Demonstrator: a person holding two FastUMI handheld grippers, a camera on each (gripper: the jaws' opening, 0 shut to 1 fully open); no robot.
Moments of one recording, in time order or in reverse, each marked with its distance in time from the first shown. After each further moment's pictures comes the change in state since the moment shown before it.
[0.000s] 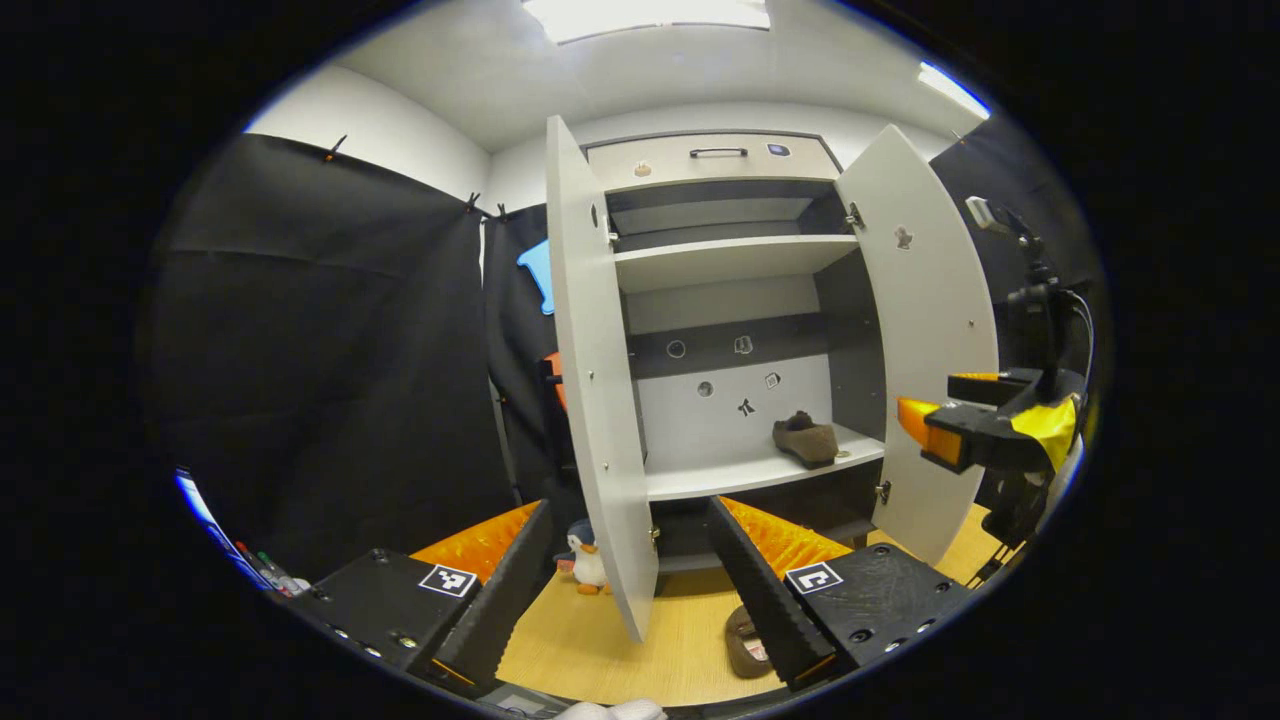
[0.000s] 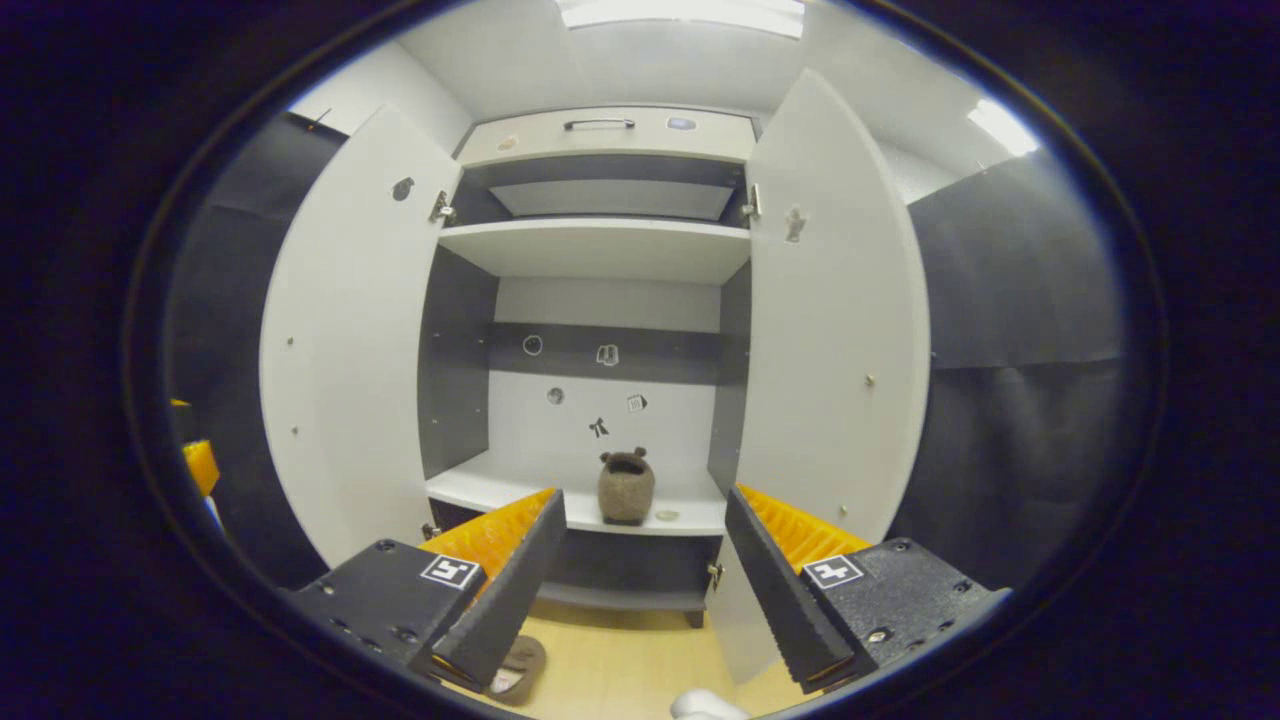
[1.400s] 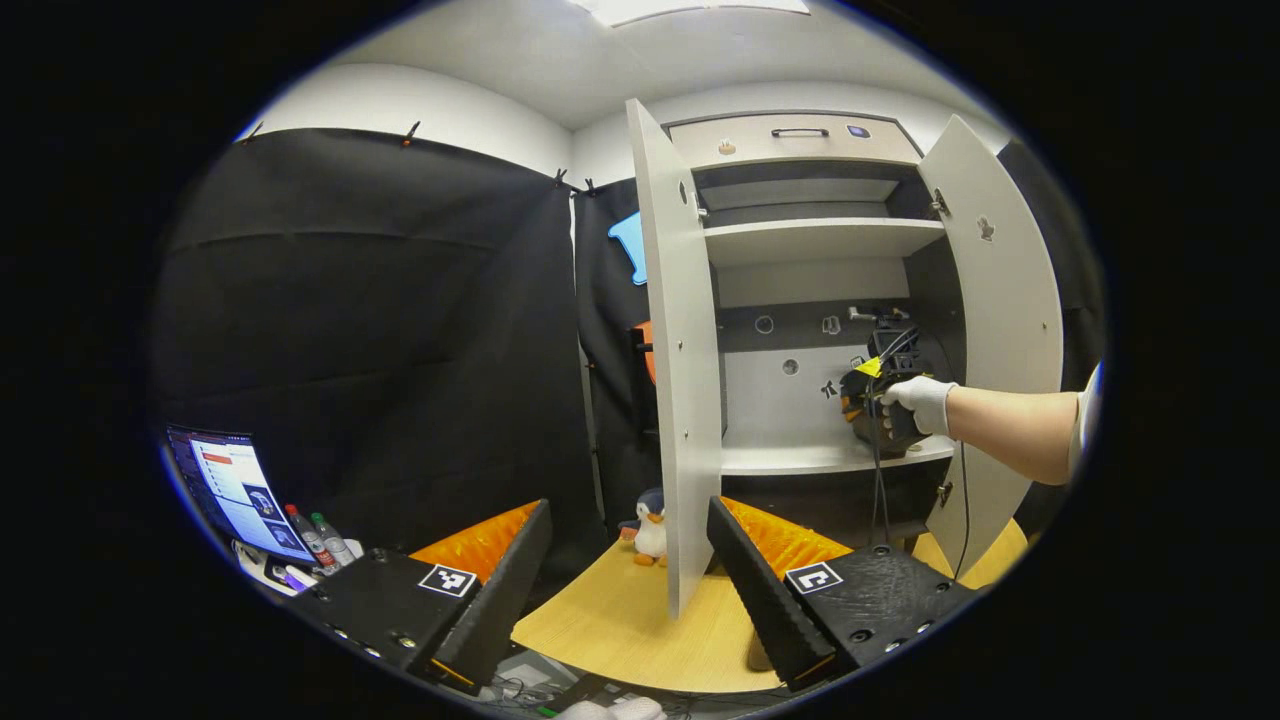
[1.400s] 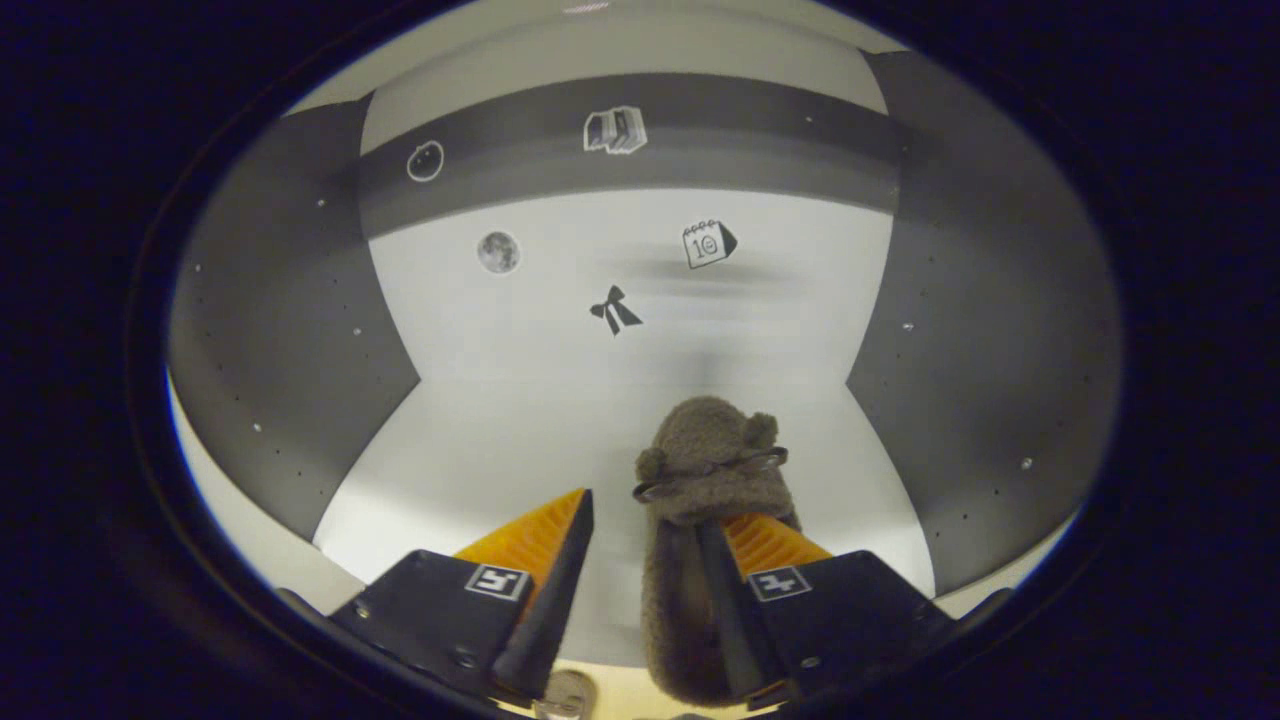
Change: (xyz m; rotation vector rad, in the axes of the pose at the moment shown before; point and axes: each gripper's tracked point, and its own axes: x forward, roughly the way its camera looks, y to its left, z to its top) left arm -0.027 0.038 -0.013 -0.067 0.111 0.301; right arm 0.375 0.074 -0.065 0.077 0.603 0.064
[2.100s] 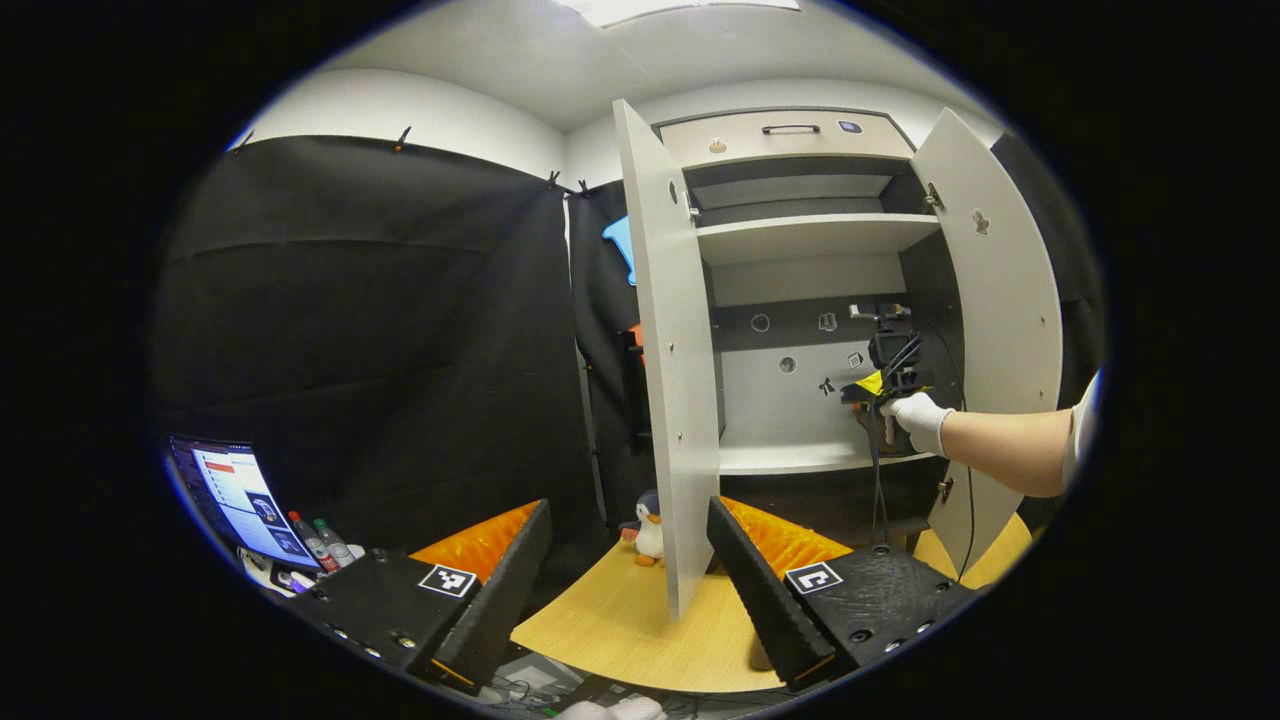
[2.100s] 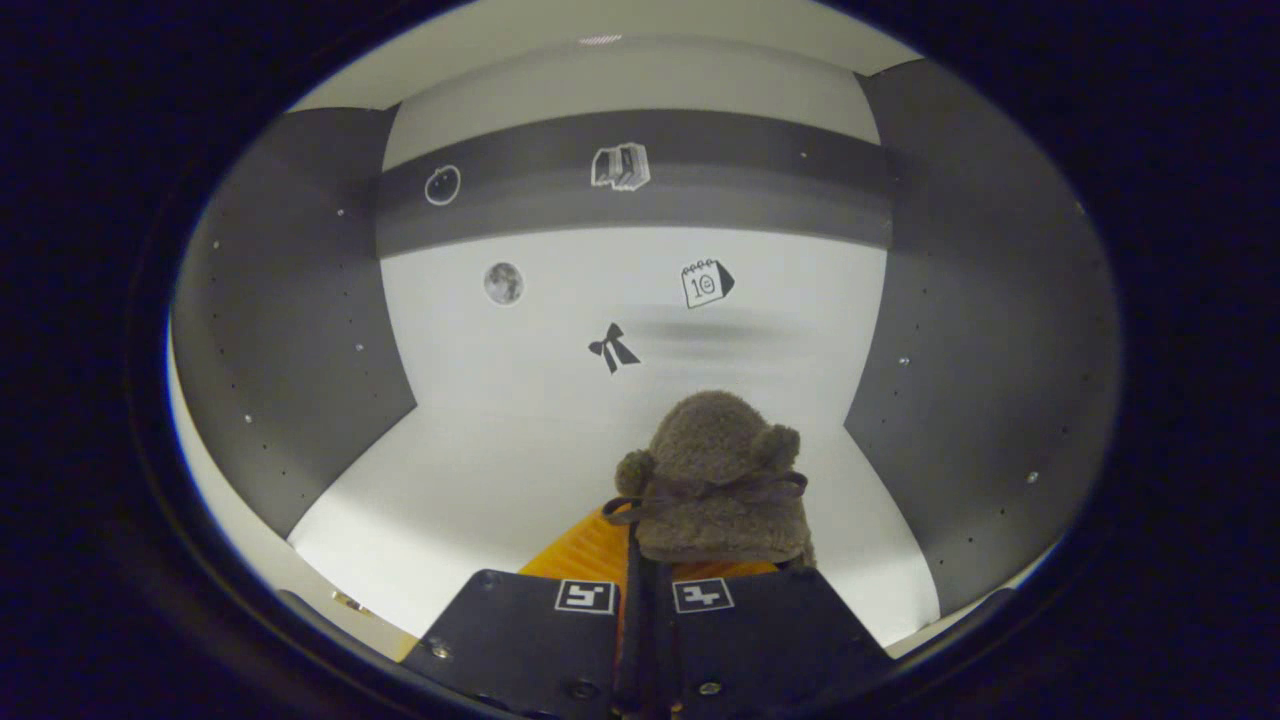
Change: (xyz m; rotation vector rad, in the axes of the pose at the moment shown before) left arm 0.000 -0.001 0.000 0.016 0.008 0.007; right arm 0.034 -0.011 0.002 -0.071 -0.114 -0.004
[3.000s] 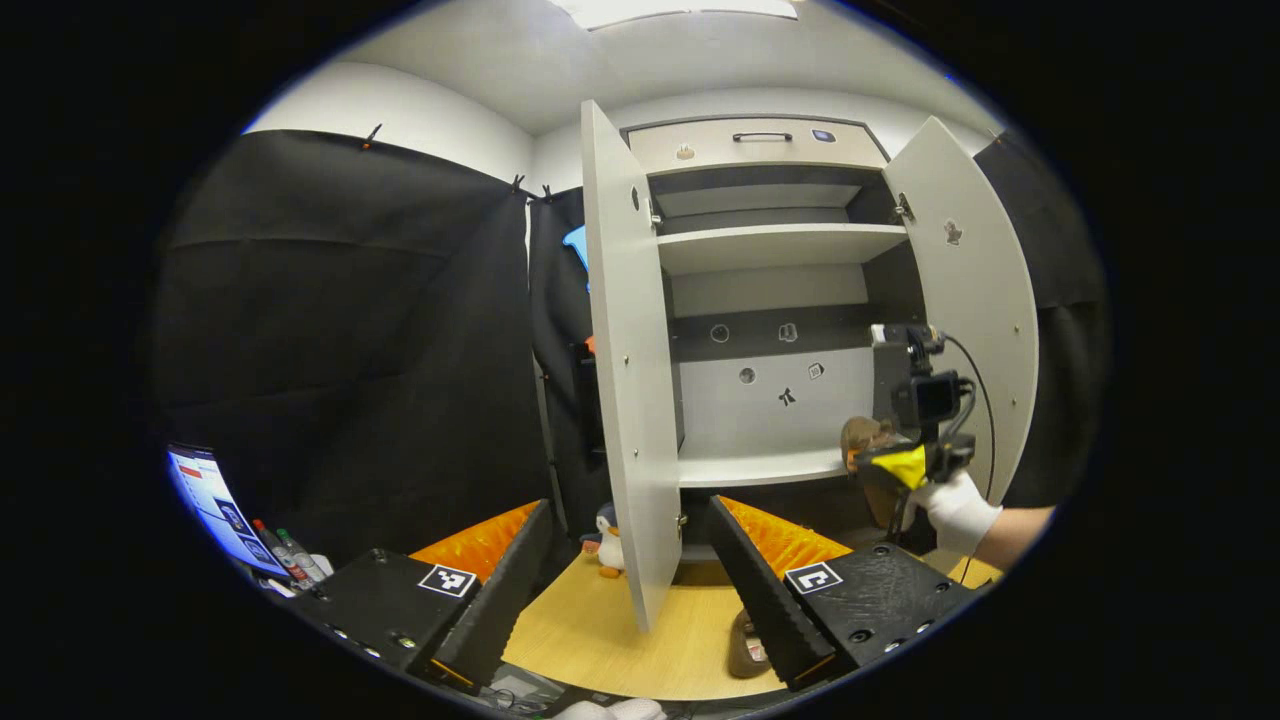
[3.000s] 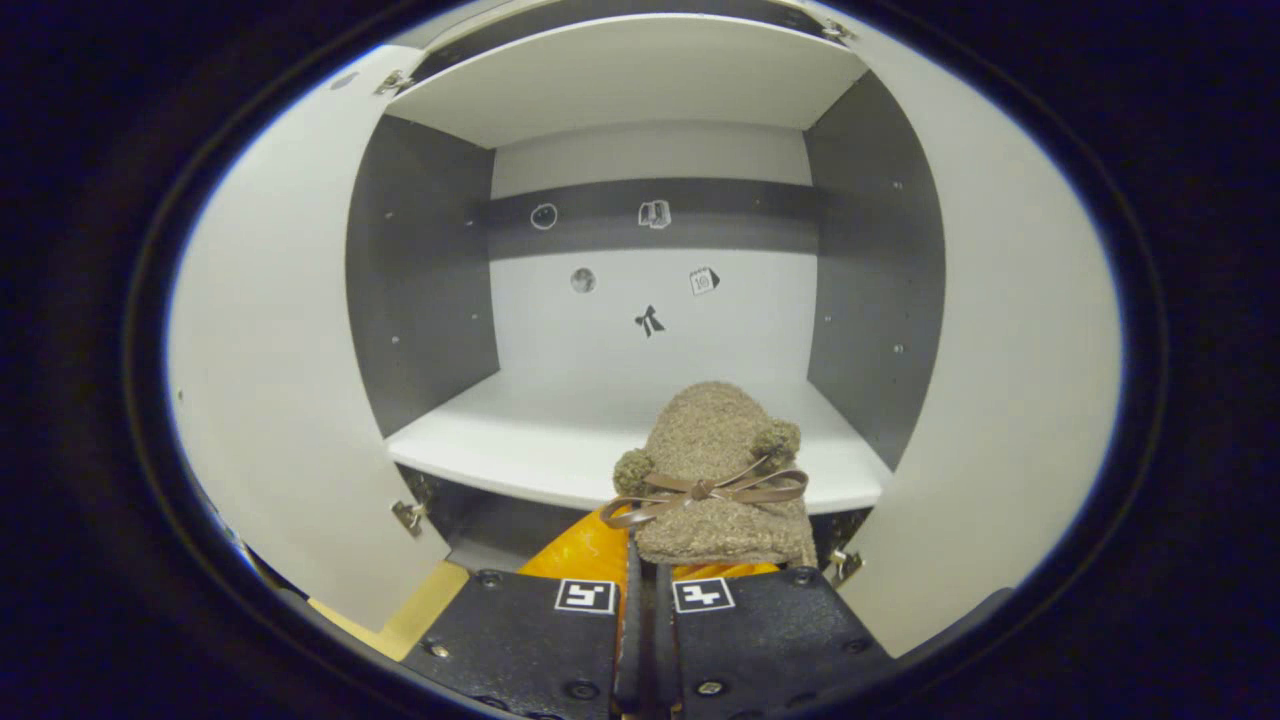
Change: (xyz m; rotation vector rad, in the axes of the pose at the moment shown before) left arm 0.016 -0.020 0.006 0.008 -0.026 -0.122; right arm -0.154 0.012 -0.076 -0.004 -0.181 0.061
